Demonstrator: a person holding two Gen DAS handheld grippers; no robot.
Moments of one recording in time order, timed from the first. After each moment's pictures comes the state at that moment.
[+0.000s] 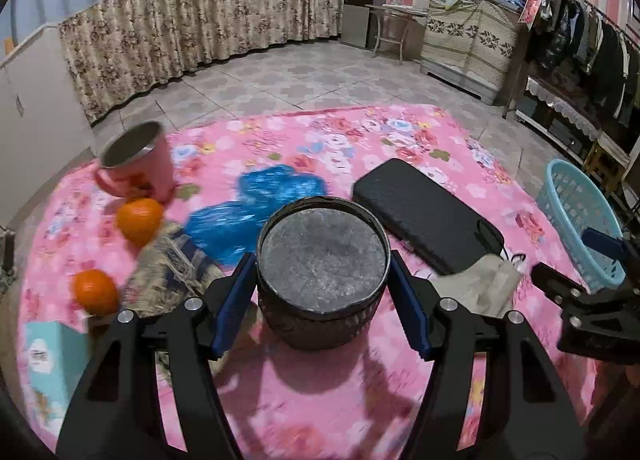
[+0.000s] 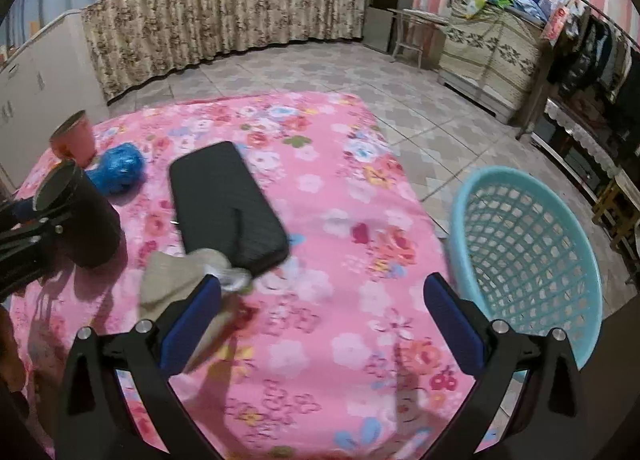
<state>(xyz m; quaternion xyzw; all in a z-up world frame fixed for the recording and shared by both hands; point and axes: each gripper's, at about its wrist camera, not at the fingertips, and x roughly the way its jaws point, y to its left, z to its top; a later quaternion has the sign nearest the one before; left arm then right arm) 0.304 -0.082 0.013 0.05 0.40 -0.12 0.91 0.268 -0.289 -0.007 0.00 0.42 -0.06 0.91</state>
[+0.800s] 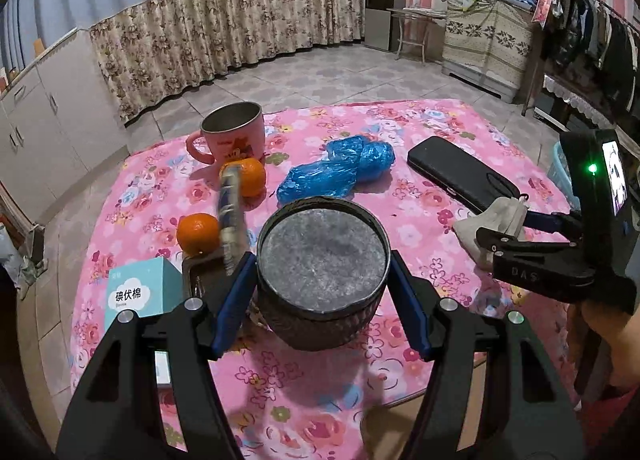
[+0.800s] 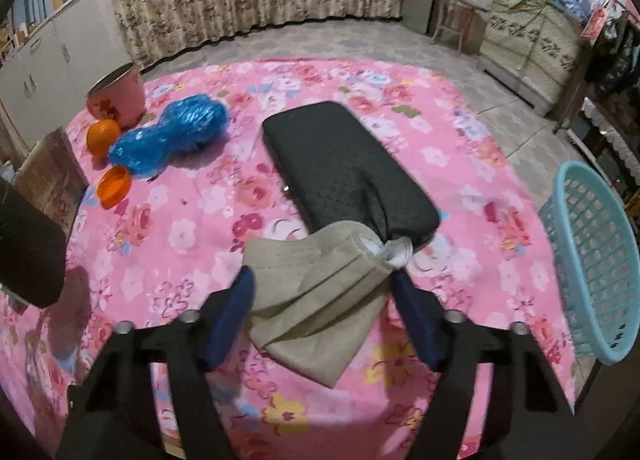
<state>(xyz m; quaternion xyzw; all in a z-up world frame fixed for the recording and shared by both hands) 0.237 -0.011 0.032 0.06 0.40 -0.08 0.91 0.281 -0.210 -0.036 0.00 0.47 -0.01 0.89</state>
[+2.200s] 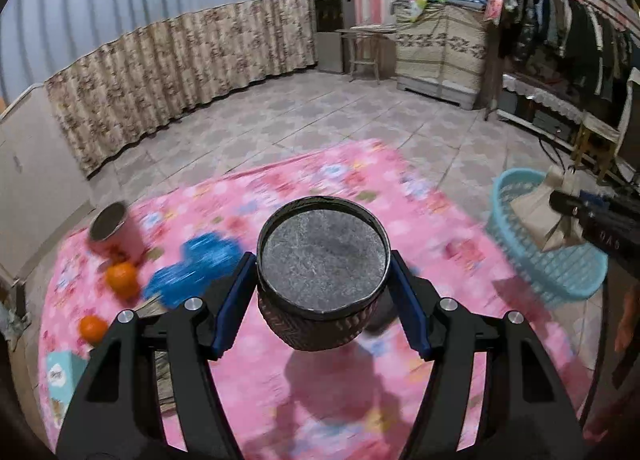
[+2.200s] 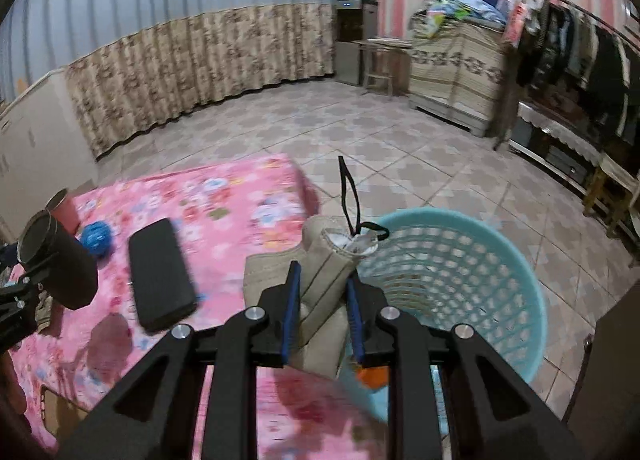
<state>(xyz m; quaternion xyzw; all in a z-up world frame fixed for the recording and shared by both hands) 0.277 -0.189 0.064 0.09 0.35 -0.15 0.92 0.240 -0.425 0.047 0.06 0.35 -0.11 0.93</state>
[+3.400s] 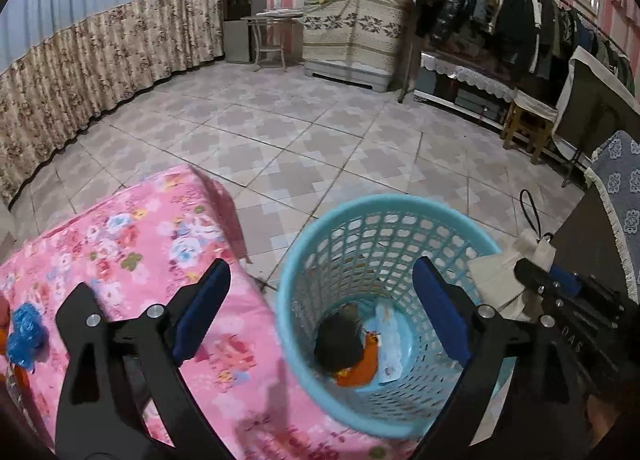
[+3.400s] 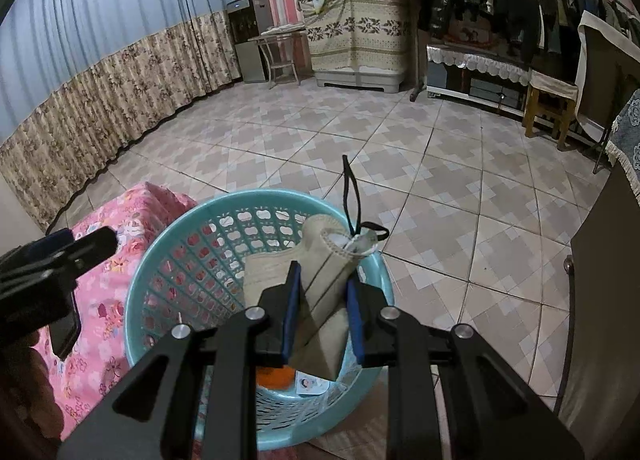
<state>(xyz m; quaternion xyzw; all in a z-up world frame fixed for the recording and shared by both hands) 0.293 -0.408 0.045 0.09 0.37 -0.27 0.88 0.198 -0.583 0.004 0.16 0.35 -0.22 0.90</state>
